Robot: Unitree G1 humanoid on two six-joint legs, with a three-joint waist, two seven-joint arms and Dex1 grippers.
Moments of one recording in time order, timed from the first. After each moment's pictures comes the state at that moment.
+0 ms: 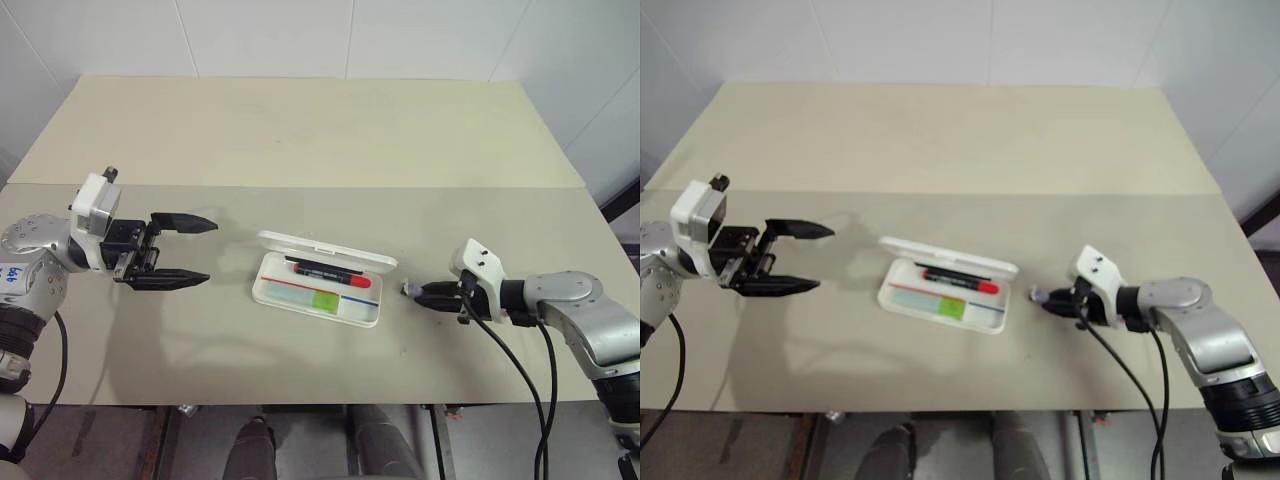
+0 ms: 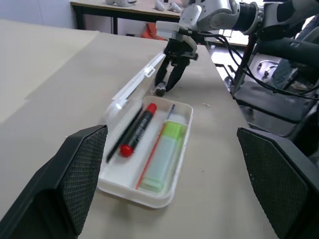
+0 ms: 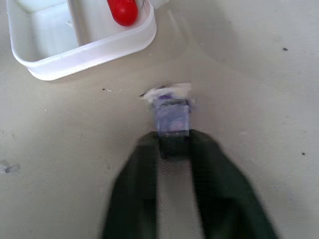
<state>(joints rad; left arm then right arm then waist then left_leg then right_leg) -0.67 1.09 -0.31 0.50 -1.03 -0.07 -1.50 -0.34 -0.87 0.08 -0.13 0.35 0.60 1.02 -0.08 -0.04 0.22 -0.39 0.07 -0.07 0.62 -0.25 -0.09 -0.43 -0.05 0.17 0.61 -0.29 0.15</state>
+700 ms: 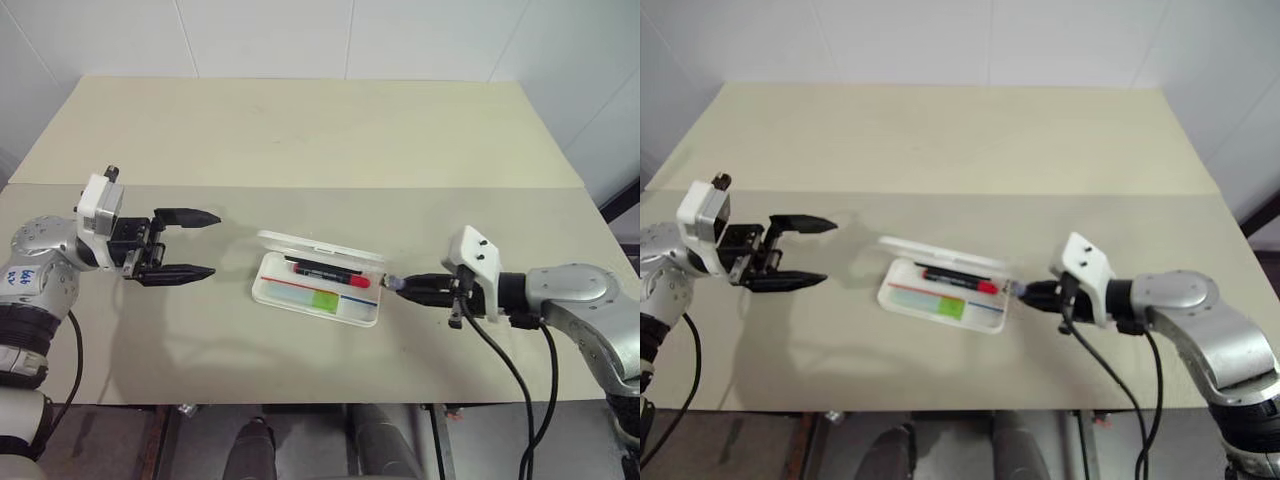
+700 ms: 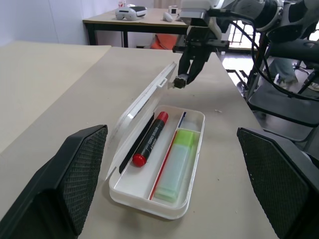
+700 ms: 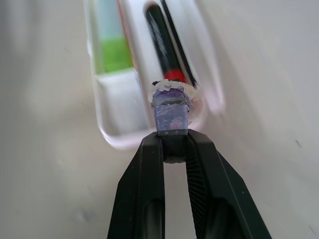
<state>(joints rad) -0.69 1.03 -0.28 0.54 -0.99 -0.09 -1.50 -0.34 -0.84 0.01 -0.52 0.51 0.85 0.91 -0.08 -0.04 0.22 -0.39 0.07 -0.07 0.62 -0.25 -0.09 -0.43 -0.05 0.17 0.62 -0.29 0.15</state>
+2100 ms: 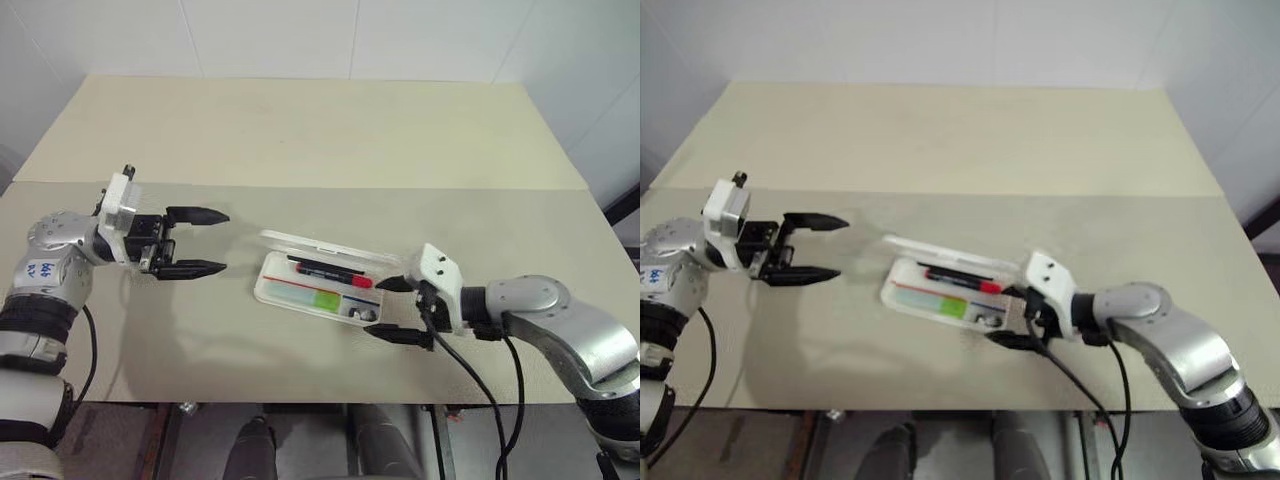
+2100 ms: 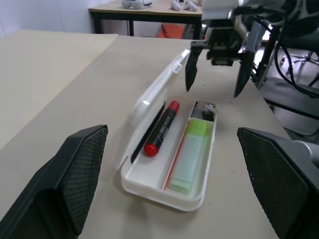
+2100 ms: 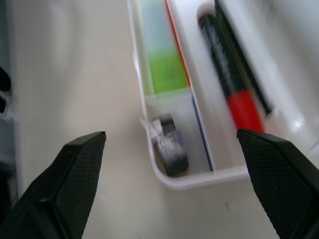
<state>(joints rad) -0.78 0.93 -0.28 0.66 -0.87 -0.10 -1.50 -0.31 -0.78 0.02 -0.56 0.61 0.85 0.90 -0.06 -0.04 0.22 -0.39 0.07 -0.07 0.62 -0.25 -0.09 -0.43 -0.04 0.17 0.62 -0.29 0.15</state>
